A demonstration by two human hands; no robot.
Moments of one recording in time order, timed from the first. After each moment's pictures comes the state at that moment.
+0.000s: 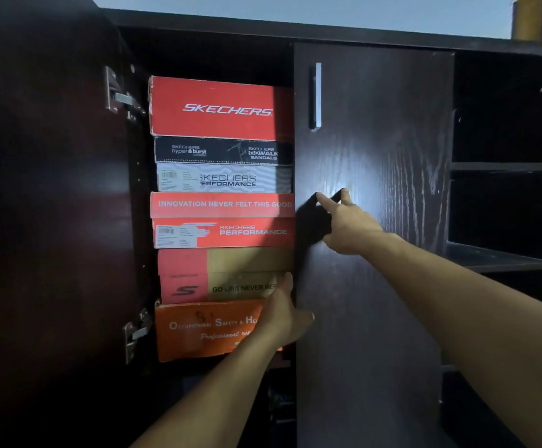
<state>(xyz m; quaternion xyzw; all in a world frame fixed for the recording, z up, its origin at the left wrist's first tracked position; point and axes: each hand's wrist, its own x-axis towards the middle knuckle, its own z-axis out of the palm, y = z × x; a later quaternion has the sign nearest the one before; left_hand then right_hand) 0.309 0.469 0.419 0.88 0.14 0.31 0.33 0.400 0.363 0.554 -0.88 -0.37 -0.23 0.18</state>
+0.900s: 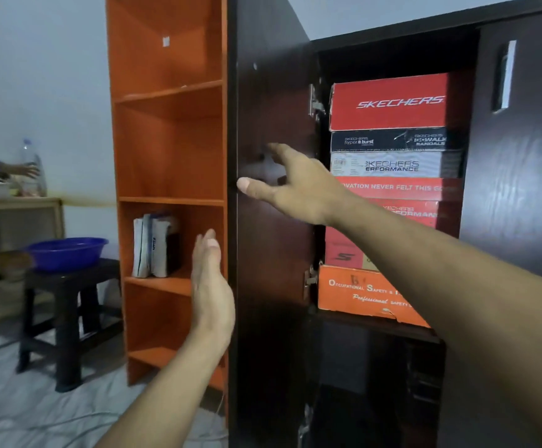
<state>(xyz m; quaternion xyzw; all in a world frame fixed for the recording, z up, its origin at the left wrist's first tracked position) -0.038 0.476 0.428 0.51 0.21 0.70 0.45 0.085 0.434 0.568 -0.58 -0.71 -0.10 0.39</state>
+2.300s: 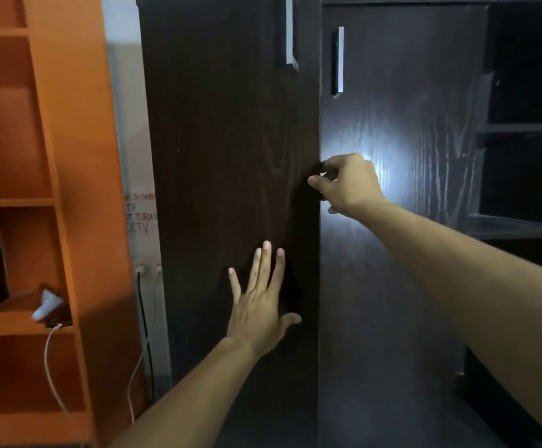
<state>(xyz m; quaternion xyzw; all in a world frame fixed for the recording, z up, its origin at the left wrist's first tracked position) 0.221 0.482 0.363 0.93 0.19 0.32 -0.02 0.330 0.358 0.542 -0.73 -0.41 -0.21 0.50</state>
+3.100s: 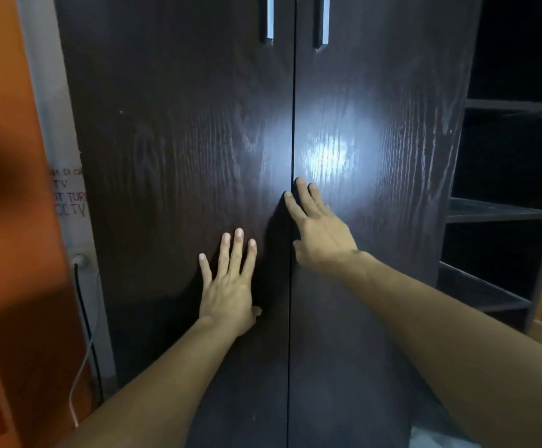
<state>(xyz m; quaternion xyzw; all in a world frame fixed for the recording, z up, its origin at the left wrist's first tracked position) 0.281 0.530 0.351 0.94 0.25 0.24 -0.08 0.393 0.398 0.440 -0.85 -0.44 -0.27 0.10</state>
